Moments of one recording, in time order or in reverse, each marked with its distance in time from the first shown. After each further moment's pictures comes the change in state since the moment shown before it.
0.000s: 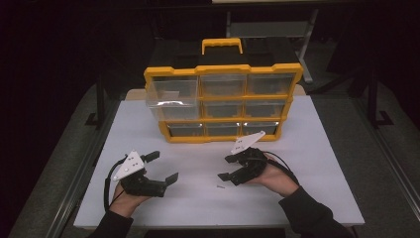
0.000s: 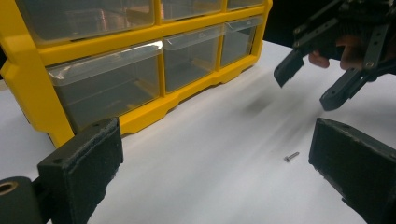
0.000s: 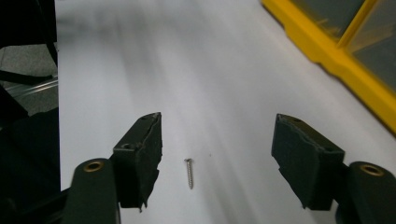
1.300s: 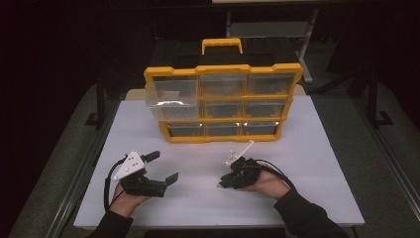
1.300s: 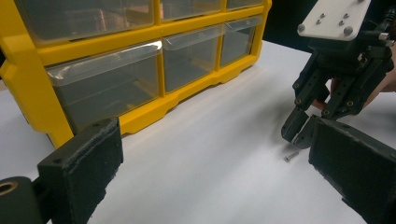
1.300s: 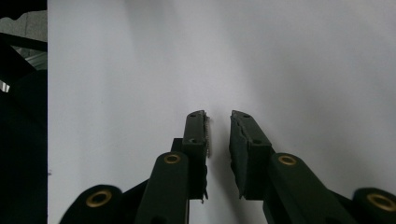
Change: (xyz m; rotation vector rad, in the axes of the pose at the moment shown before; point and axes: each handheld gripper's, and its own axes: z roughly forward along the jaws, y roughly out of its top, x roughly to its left) left arm 0.000 0.000 0.000 0.000 -0.003 -0.001; right arm -0.007 -0.025 0.039 0.136 0.089 -0.011
